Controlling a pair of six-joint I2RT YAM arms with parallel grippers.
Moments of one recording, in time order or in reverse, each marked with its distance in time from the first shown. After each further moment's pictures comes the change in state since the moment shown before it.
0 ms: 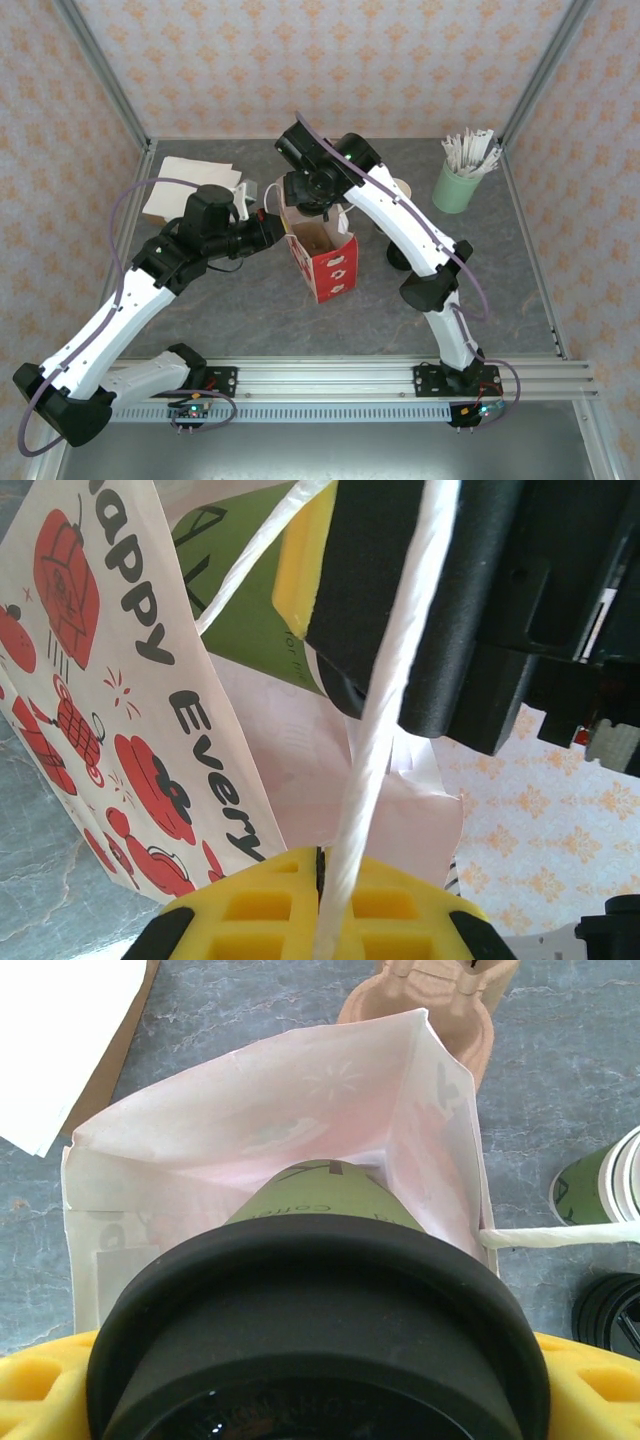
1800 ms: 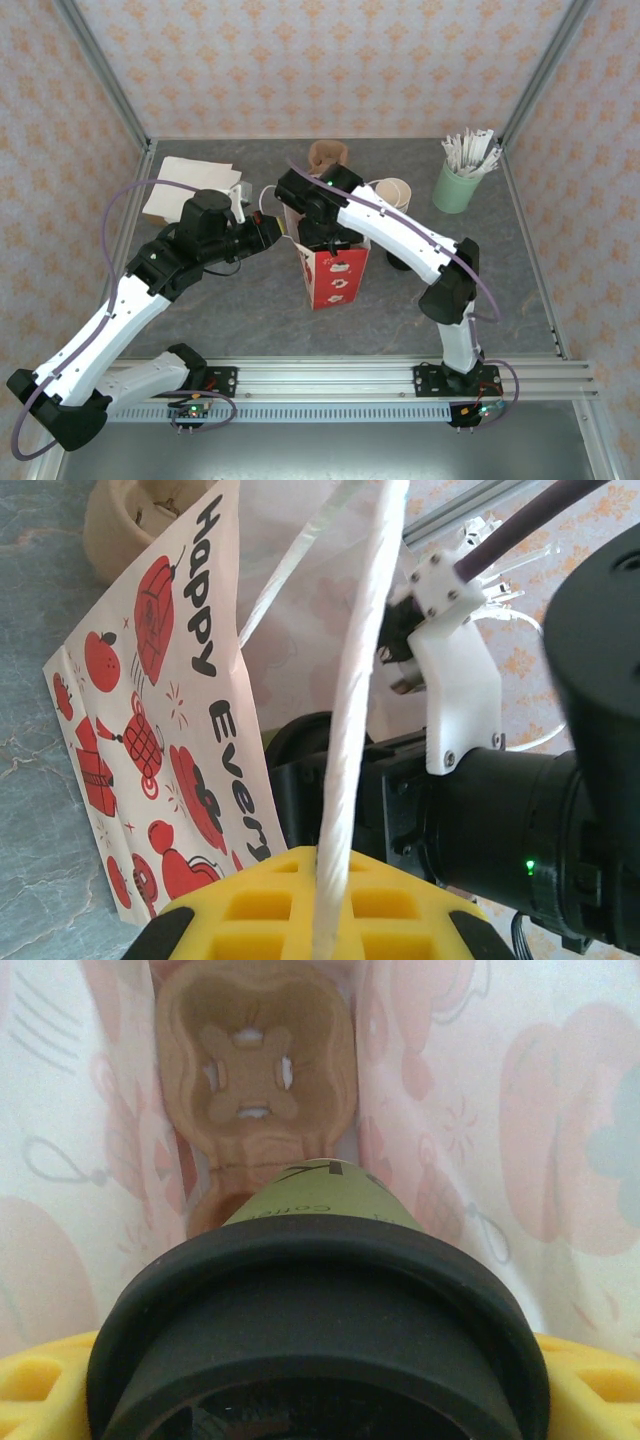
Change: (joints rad) left arm -0.030 -0.037 0.000 -0.024 -0.096 0.001; right arm 0.053 -0.162 -0.530 -0.011 -0.058 0.080
